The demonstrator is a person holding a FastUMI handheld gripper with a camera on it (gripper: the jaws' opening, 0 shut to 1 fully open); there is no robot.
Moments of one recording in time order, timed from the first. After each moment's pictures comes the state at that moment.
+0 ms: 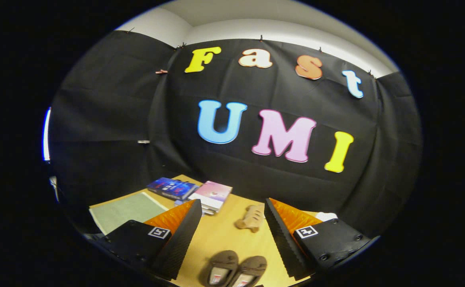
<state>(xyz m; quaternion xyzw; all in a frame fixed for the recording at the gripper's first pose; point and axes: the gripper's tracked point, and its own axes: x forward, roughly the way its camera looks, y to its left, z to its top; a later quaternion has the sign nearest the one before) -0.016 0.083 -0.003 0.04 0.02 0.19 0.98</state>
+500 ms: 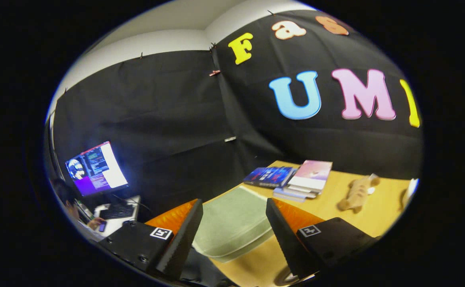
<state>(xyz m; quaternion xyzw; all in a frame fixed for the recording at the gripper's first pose) -0.079 0.211 -0.034 0.20 0.11 0.48 0.85</state>
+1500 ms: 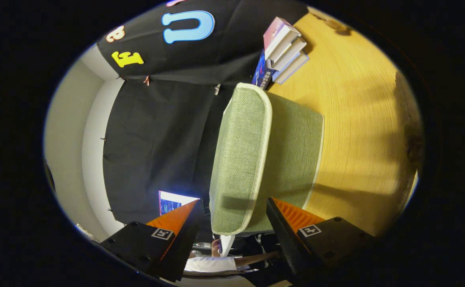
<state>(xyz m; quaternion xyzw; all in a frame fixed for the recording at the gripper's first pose) -0.082 0.279 -0.200 0.51 0.41 0.53 0.54</state>
